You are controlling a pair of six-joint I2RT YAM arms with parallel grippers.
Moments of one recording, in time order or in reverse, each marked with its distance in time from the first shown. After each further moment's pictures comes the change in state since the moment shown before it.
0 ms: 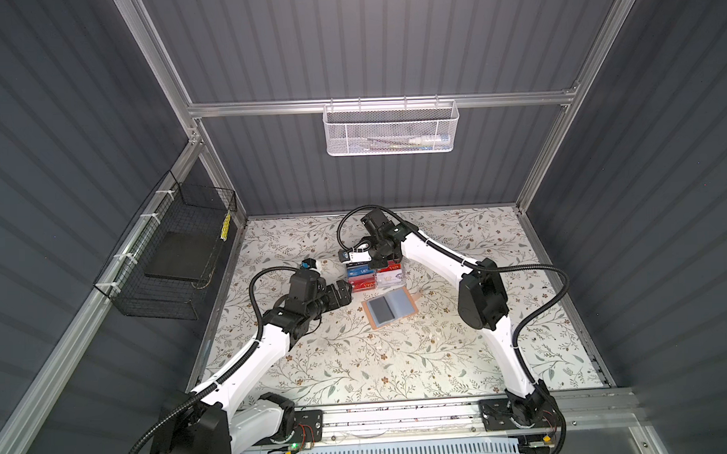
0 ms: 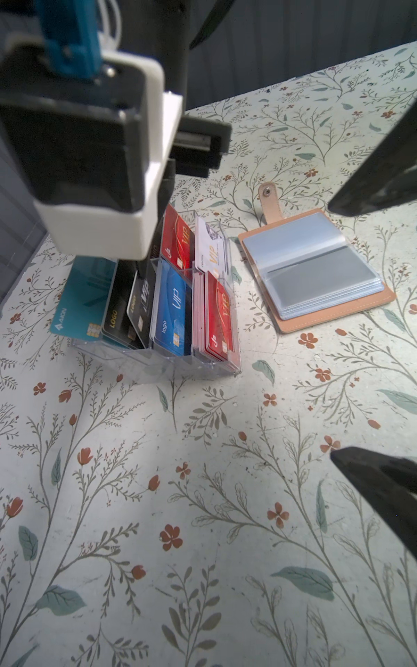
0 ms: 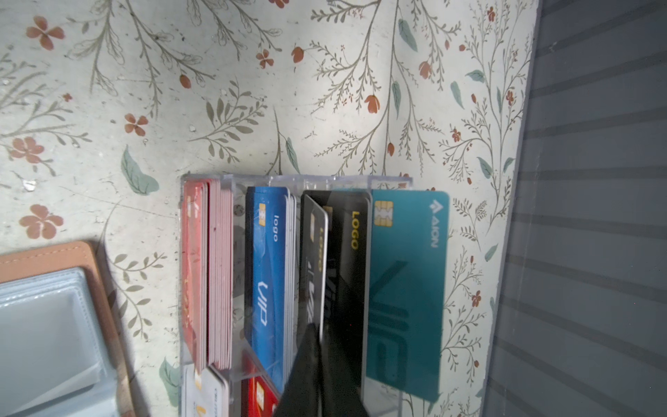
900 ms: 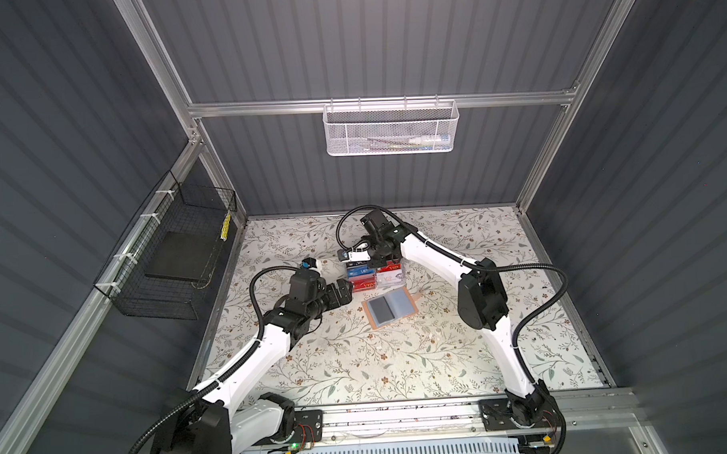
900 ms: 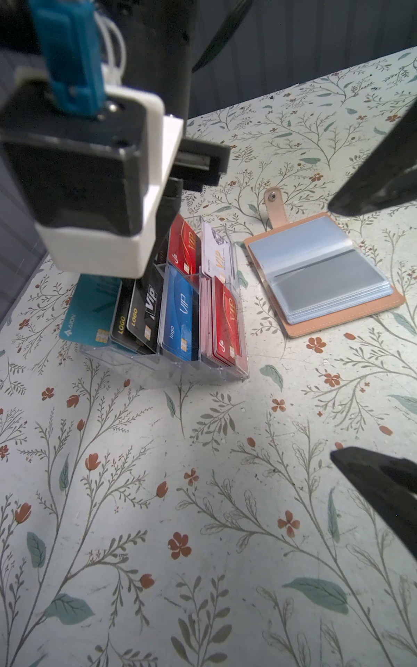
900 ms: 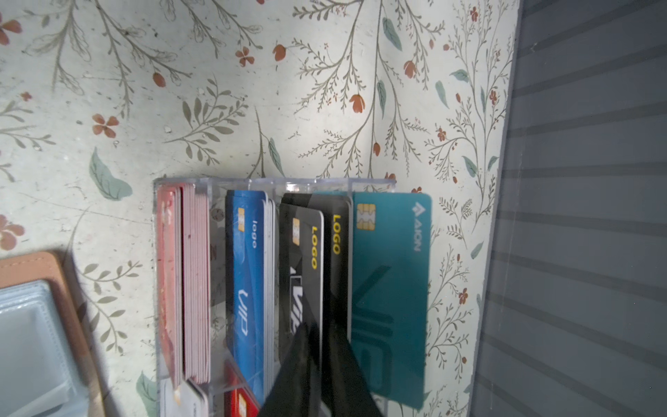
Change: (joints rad) left arm 0.002 0.008 -0.010 0.044 0.005 -0.003; right arm 0.006 0.000 -0.016 0.052 0.019 0.005
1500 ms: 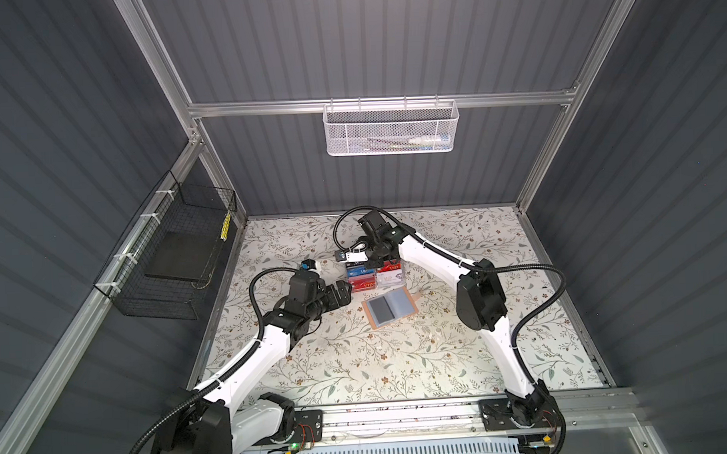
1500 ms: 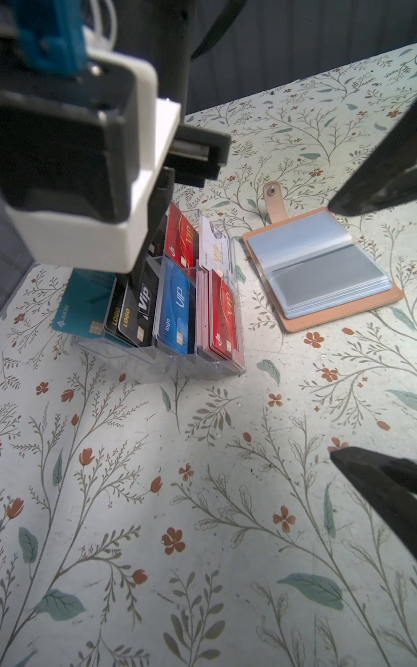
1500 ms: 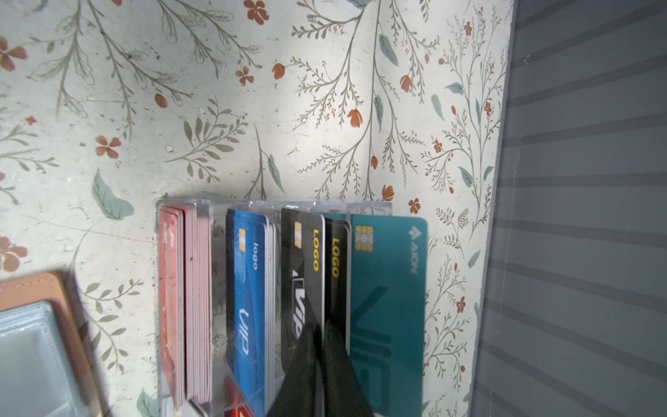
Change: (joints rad) left arm 0.005 0.000 -0.016 0.010 0.003 0.000; right arm 0.014 0.010 0.014 0.013 -0.001 0.014
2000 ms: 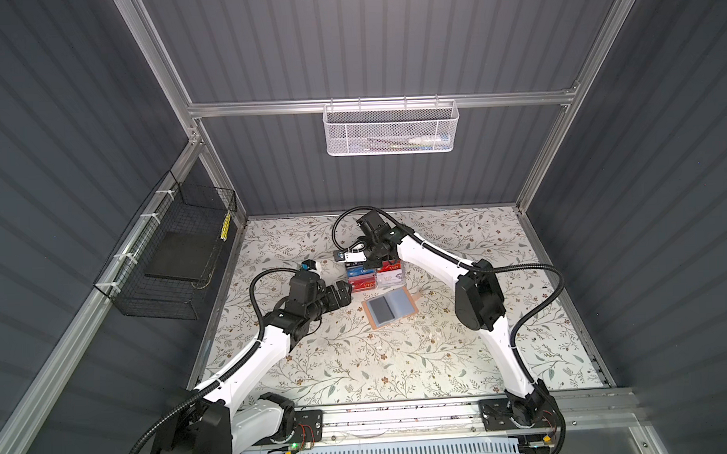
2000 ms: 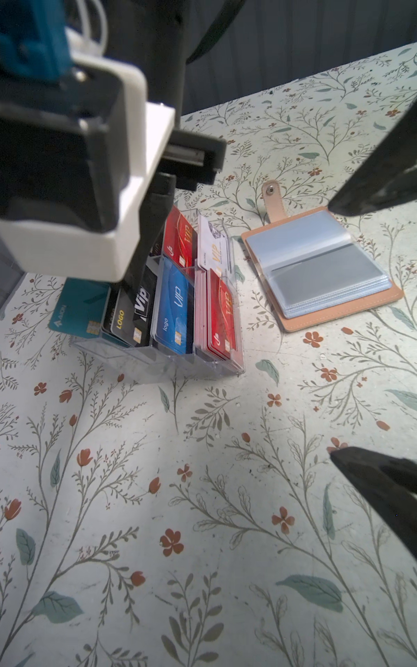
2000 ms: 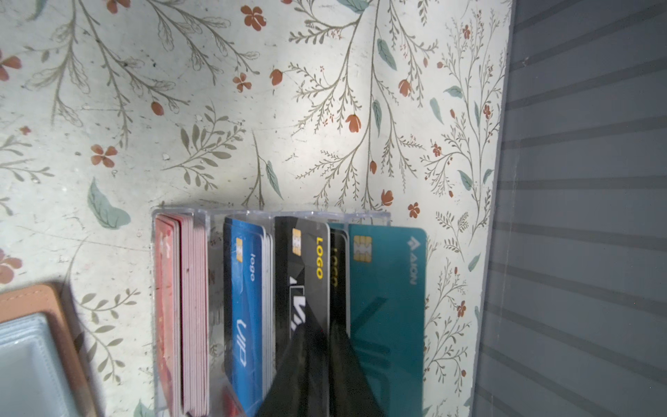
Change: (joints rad) left arm 0.002 0.000 -0.009 0.005 0.000 0.000; right arm 0.001 0.010 0.010 0.003 0.001 0.007
